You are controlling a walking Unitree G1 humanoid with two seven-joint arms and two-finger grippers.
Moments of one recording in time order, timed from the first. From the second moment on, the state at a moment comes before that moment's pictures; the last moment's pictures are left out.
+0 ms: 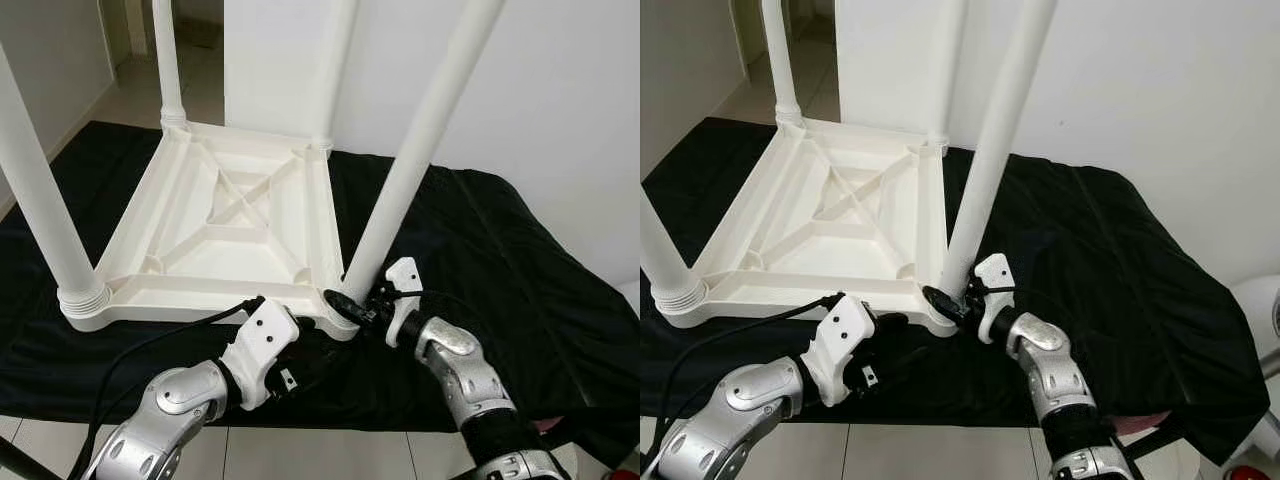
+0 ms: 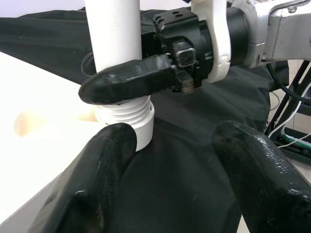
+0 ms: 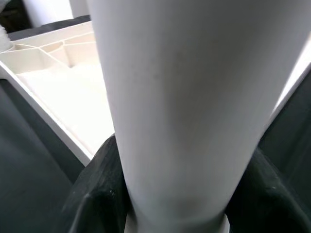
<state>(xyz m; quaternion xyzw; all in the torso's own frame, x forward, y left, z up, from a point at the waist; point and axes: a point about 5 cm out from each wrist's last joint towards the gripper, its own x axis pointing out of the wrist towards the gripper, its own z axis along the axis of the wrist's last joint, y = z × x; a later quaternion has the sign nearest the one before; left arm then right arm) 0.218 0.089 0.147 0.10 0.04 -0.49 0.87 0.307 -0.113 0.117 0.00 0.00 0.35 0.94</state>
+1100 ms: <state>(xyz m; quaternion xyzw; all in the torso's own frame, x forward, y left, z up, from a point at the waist) 0.221 0.085 0.147 0.09 0.03 -0.49 0.86 0.288 -0.111 0.124 0.02 0.04 0.11 0.99</state>
